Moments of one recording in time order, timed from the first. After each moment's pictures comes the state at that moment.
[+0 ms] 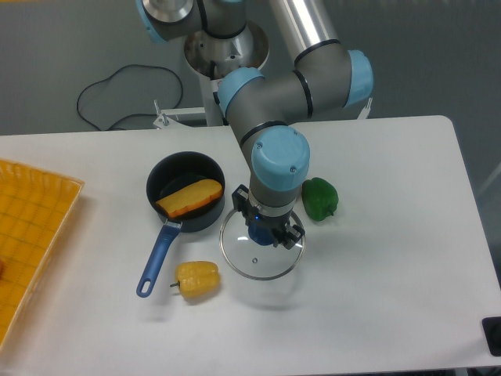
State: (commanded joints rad) arm 2.43 -1.98 -1.48 -1.33 1.52 1.04
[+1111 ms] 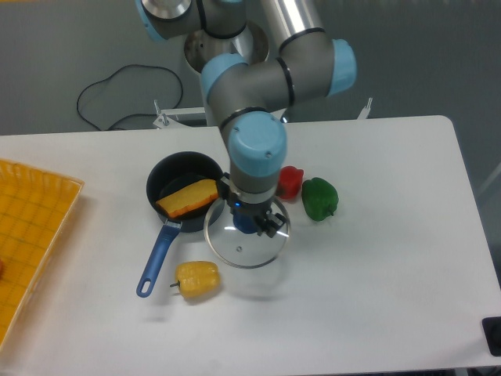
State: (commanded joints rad) arm 2.34 -1.89 -1.61 -1.32 1.53 1.01
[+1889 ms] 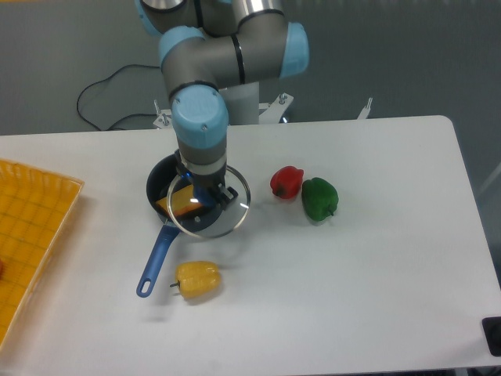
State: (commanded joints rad) arm 2.27 -1.72 -1.79 -1.32 1.54 1.05
